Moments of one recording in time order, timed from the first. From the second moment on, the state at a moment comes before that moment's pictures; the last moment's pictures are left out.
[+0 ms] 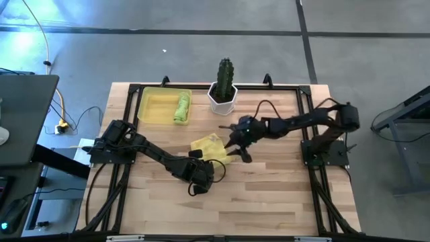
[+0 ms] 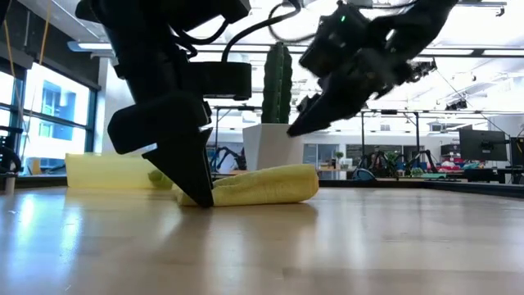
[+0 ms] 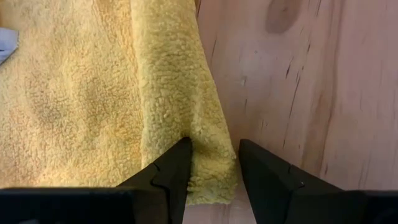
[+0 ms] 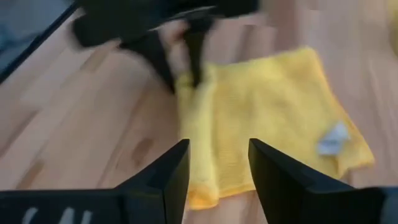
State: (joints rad) left arm -0.27 1.96 1.17 -0.52 -0.35 -0.48; right arm -0.10 1.62 0.80 0.14 -0.40 -0.17
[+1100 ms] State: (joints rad) left arm -0.26 1.96 1.17 -0.52 -0.33 -0.51; right arm 0.08 1.79 0.80 0.20 -0.08 -0.52
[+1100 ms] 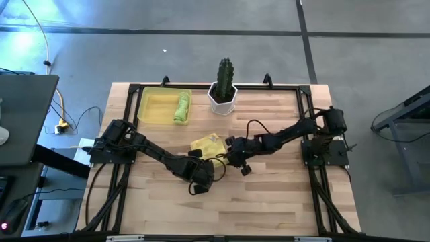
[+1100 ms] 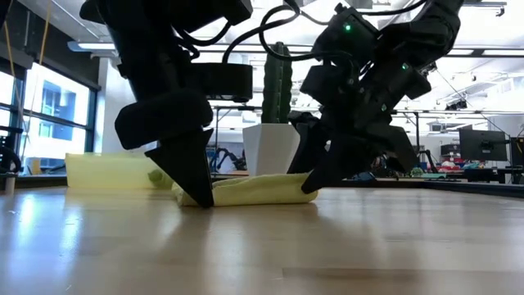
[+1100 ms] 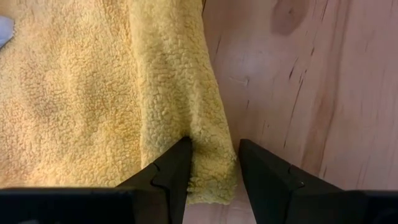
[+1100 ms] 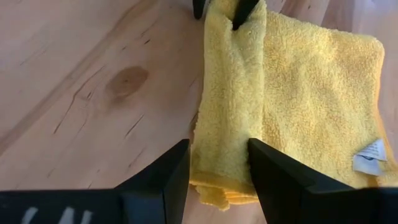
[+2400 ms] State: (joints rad) left arm -0.33 1.96 1.43 -0.93 -0.48 -0.58; right arm -0.05 1.87 0.85 0.12 -0.49 0.28
